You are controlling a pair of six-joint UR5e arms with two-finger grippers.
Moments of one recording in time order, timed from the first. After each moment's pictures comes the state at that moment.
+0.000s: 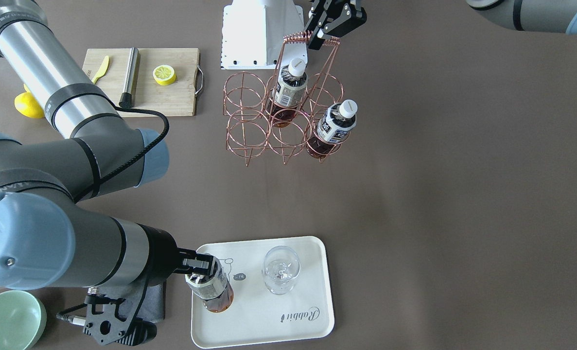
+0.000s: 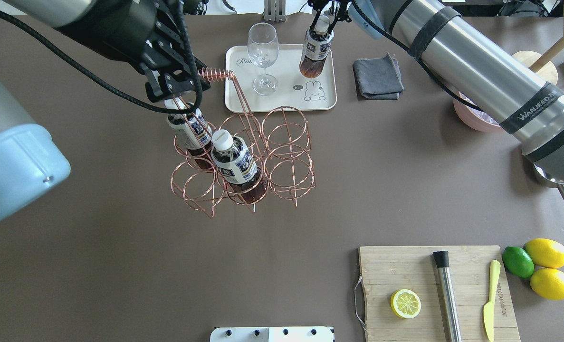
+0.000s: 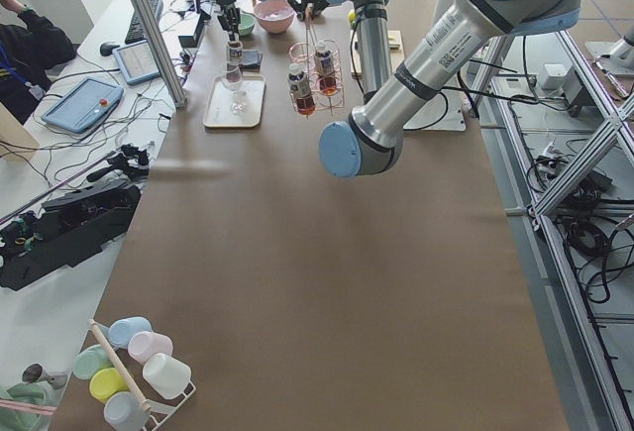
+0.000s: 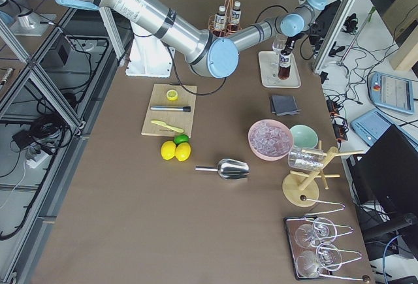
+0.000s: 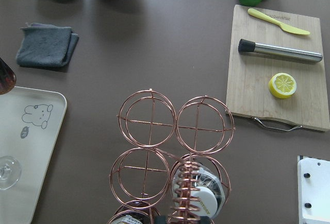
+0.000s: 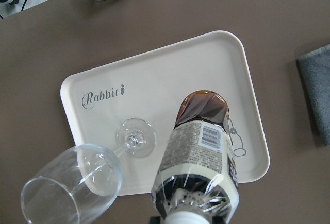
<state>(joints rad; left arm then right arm) -0.88 -2.39 -2.13 -1.30 -2.21 0.18 1.04 -0.45 0.90 -1.35 2.50 1.04</state>
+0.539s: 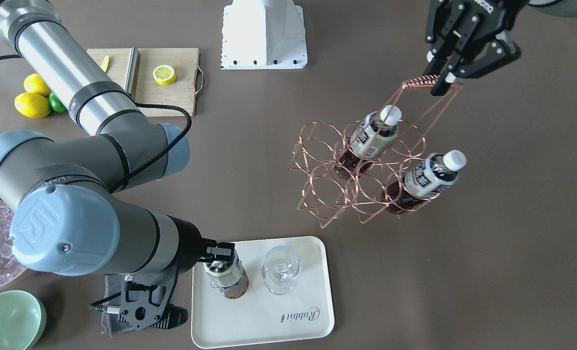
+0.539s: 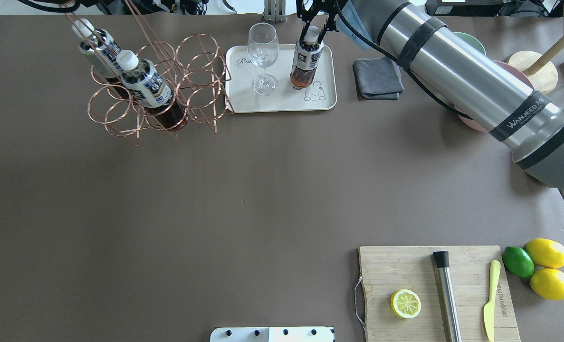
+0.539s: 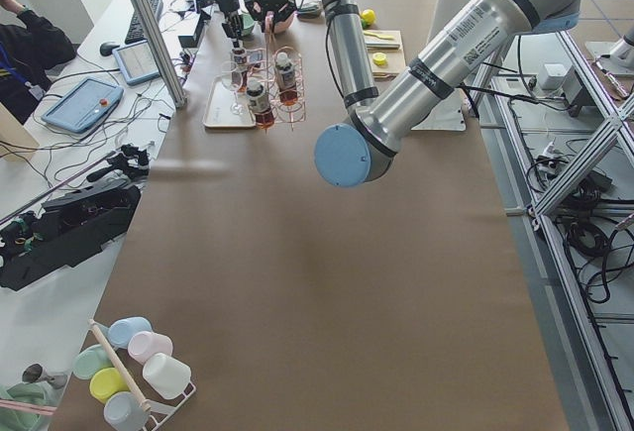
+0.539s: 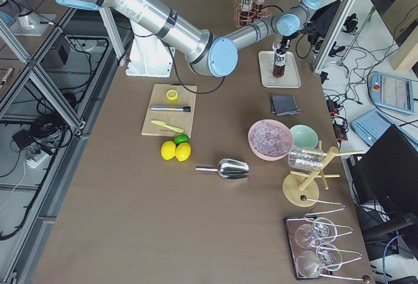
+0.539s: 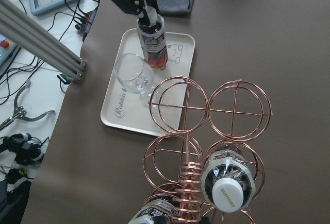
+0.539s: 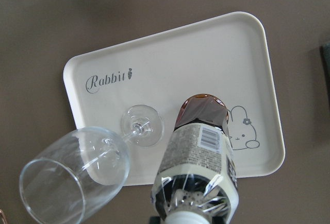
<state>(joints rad) -1.18 -2.35 -2.02 -1.15 -2.27 0.49 1.01 -0.44 0.89 -1.35 2.49 1.03</state>
